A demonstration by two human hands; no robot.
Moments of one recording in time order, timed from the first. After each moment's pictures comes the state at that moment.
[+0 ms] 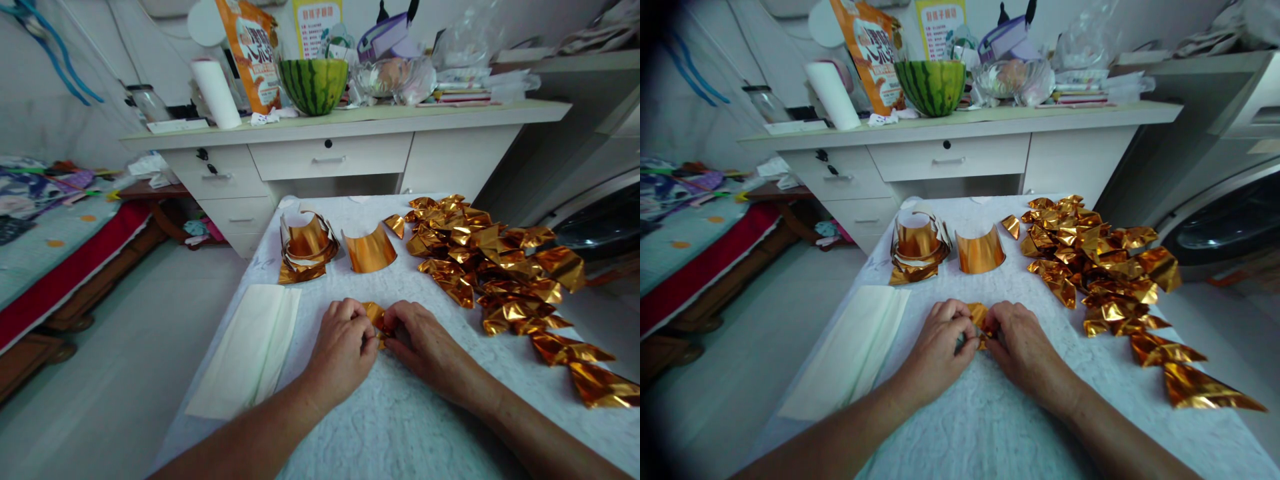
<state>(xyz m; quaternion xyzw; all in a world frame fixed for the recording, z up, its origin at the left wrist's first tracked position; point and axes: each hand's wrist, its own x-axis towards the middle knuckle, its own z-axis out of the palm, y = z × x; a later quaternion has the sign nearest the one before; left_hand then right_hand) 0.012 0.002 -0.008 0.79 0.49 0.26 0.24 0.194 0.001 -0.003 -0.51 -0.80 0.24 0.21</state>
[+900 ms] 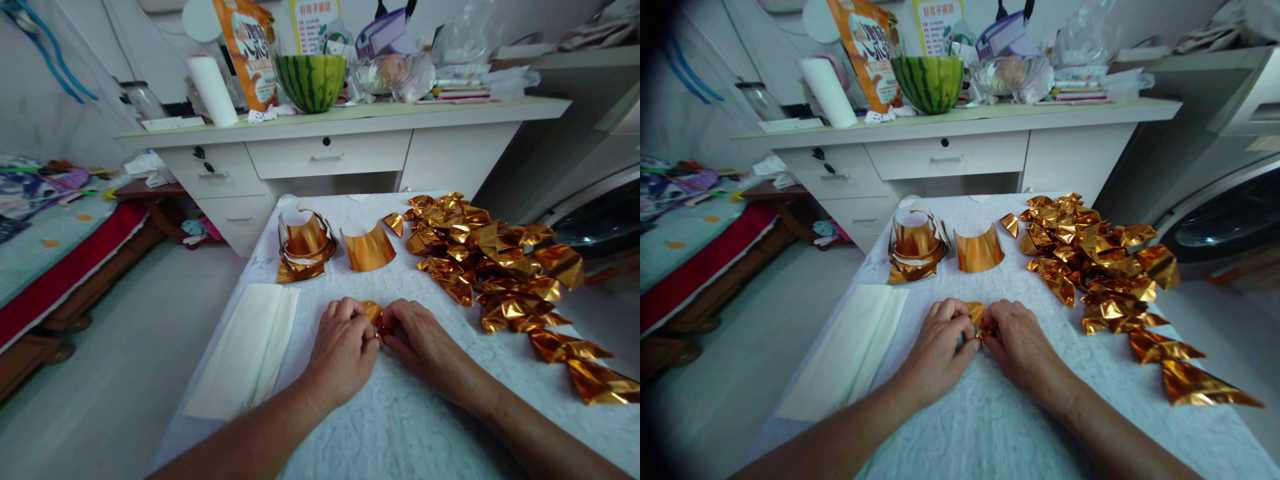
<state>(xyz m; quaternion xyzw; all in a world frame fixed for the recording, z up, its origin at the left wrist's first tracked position) 0.014 -0.001 -0.004 0.79 0.50 0.25 0.25 0.192 0.001 -0.004 -0.52 -0.79 0.23 0.22</state>
